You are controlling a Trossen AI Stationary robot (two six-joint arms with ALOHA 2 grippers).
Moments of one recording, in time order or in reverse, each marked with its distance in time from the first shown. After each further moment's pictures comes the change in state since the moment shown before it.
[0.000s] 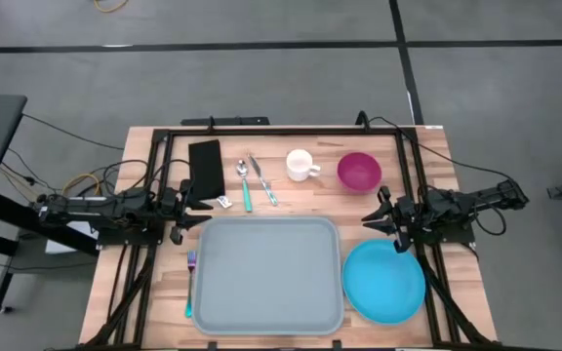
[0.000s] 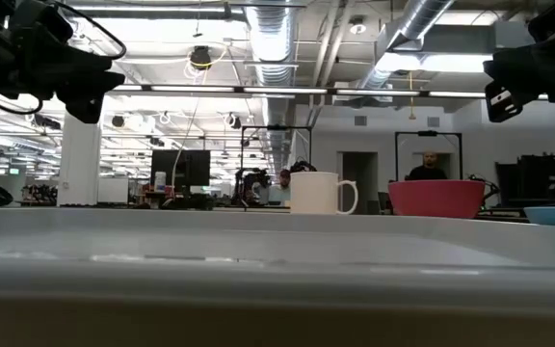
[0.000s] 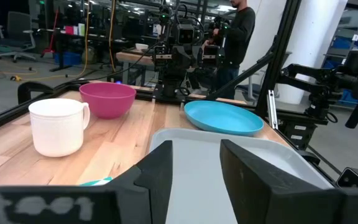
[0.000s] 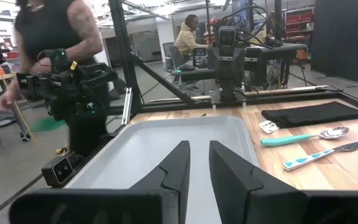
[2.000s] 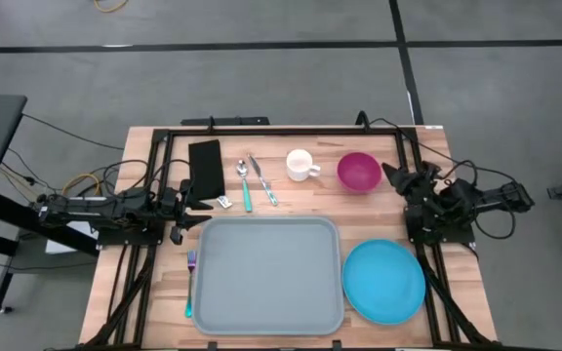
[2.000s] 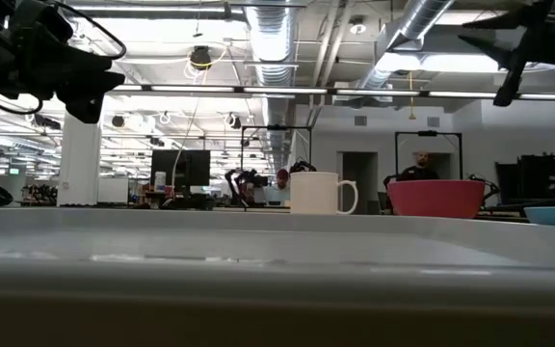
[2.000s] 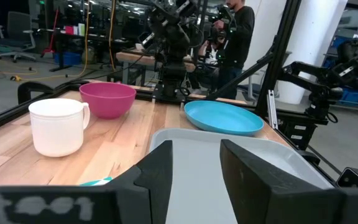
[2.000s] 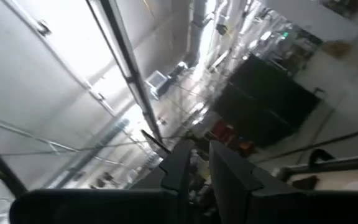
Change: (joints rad) left arm 0.000 0.000 0.000 0.000 0.000 0.000; right arm -0.055 0.063 0.015 0.566 0.575 0.472
